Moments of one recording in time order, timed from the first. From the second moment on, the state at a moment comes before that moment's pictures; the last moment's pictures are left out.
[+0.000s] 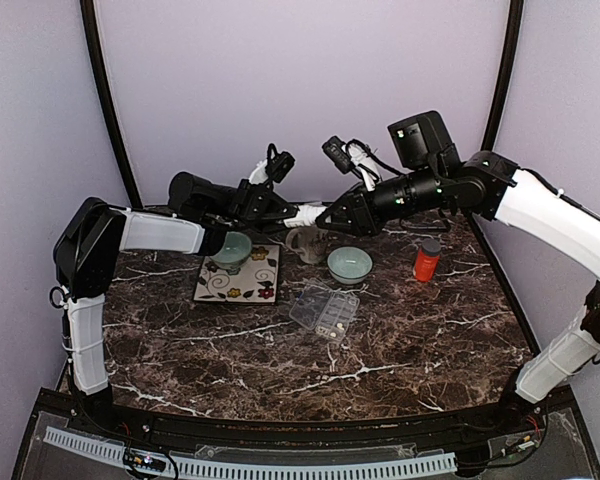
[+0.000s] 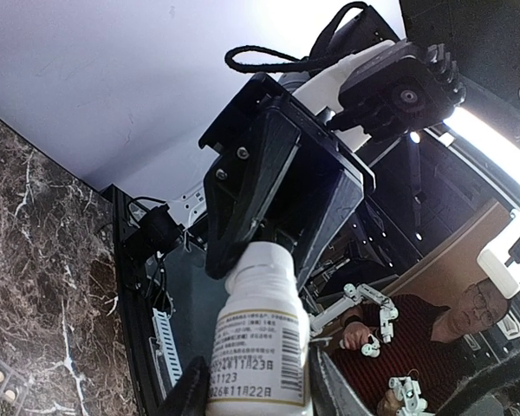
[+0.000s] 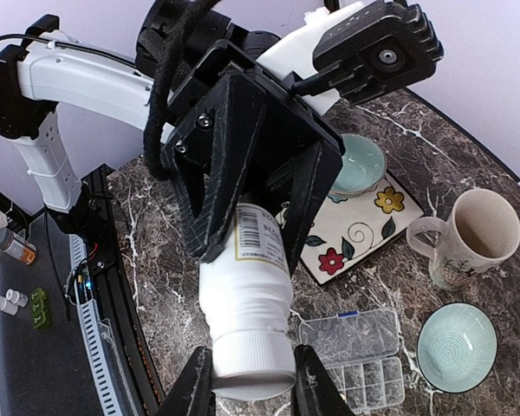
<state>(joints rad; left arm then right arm) -0.58 2.04 1.39 1.51 1.43 -1.78 0.86 1.49 1.57 -0.65 -0.36 0.06</state>
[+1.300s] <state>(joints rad) -0.58 2.05 1.45 1.44 1.49 -1.67 0.88 1.52 1.64 -0.71 -0.32 0.03</state>
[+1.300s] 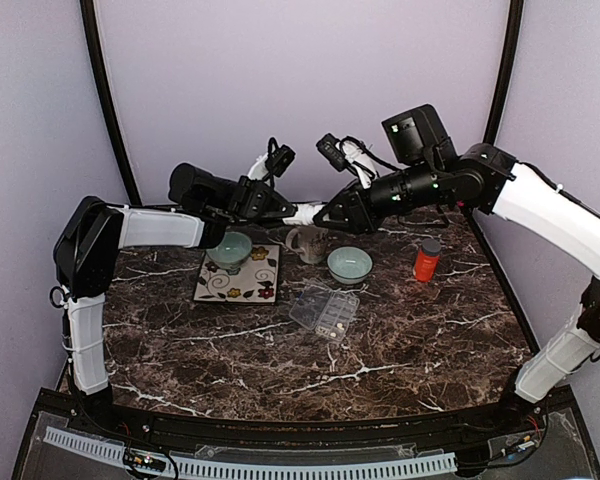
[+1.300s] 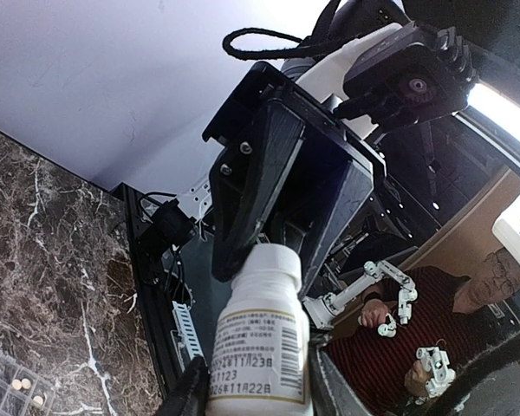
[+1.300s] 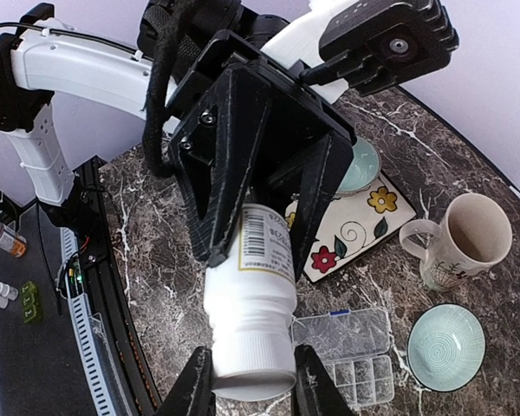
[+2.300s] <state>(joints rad) -0.57 2.09 1.49 1.50 1.50 -1.81 0.93 1.50 1.57 -0.63 -0.17 -0.03</state>
